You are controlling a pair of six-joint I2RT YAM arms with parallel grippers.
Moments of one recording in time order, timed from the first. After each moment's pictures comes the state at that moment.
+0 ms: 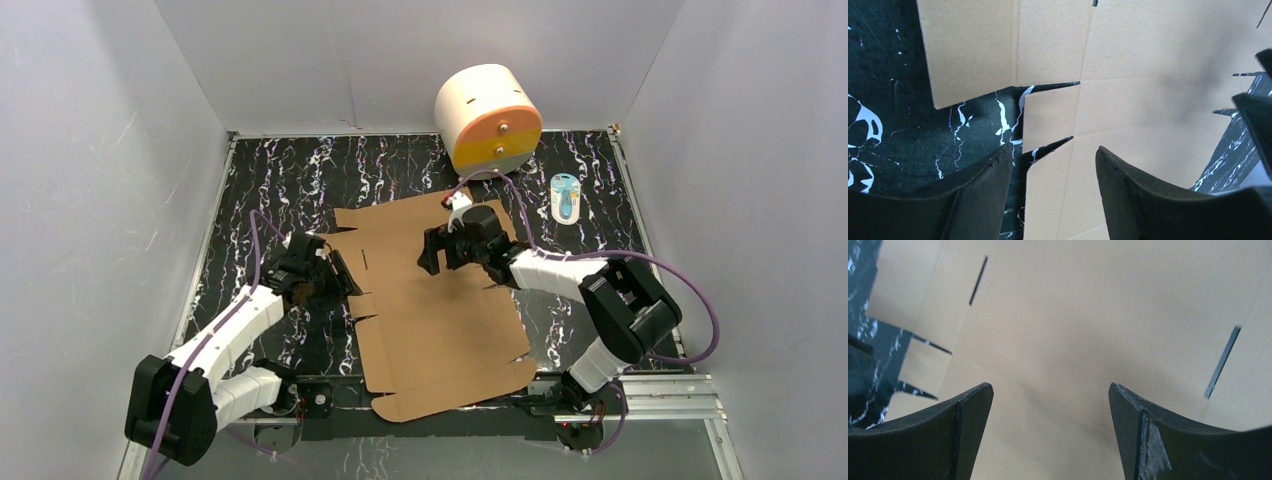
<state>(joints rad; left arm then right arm) -0.36 1.06 0.63 -0.59 0.10 -0.82 0.70 1.60 0.83 0.22 -0.19 0.30</state>
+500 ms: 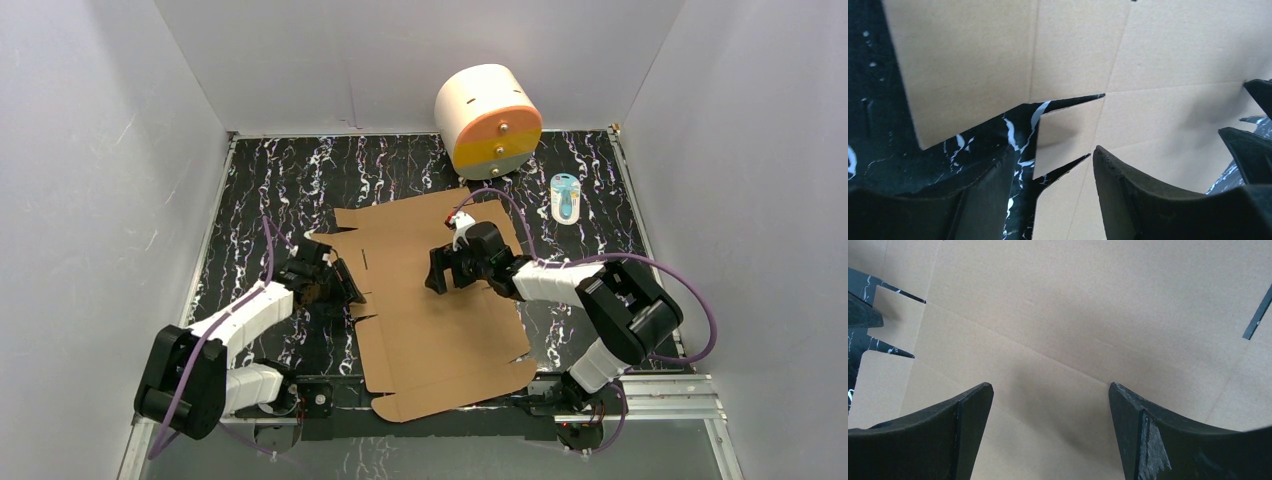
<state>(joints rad) -0.36 1.18 0.54 -0.45 0.12 -0.83 0.71 1.58 0.68 0.22 -0.23 0.31</state>
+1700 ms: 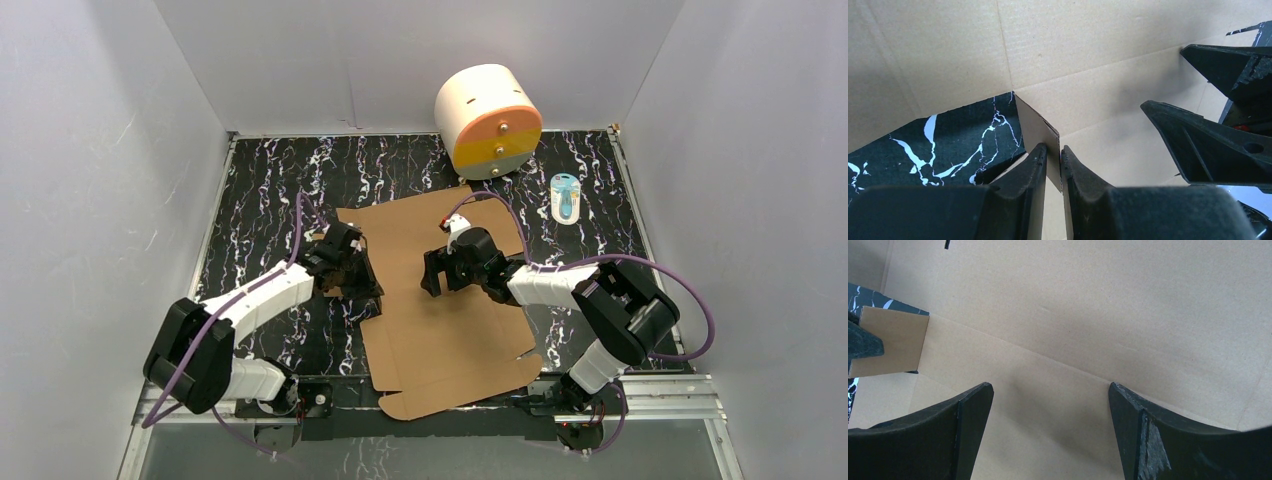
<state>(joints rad) -0.53 1.31 0.72 -0.43 0.14 -0.83 0.78 1.59 0.68 0.25 -0.11 0.34</state>
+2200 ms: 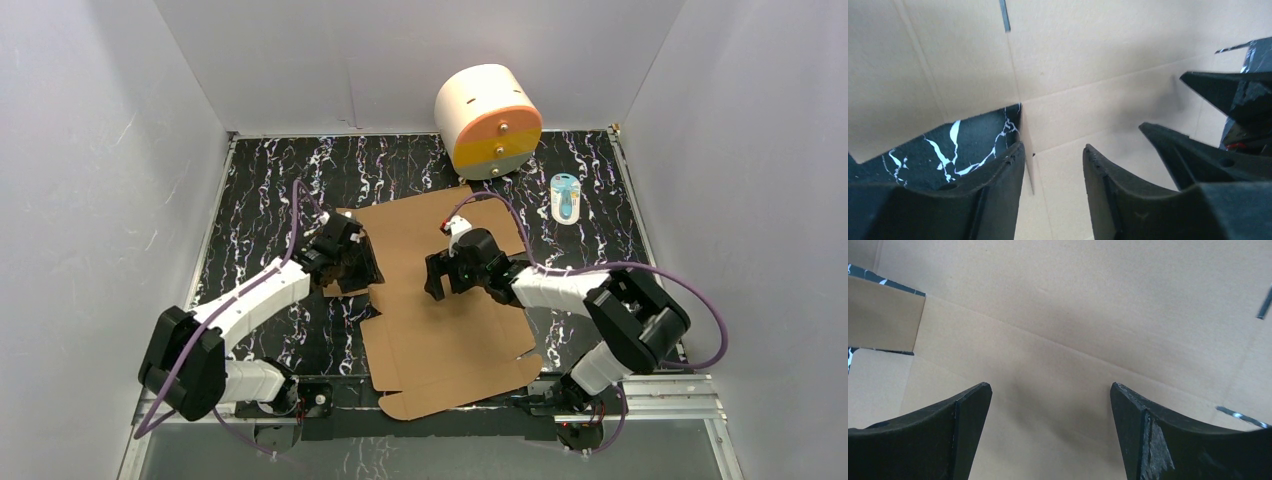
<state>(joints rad) -0.56 1.29 0.78 -0.50 0.03 -0.79 0.79 1.55 0.67 0.19 -0.10 0.31</state>
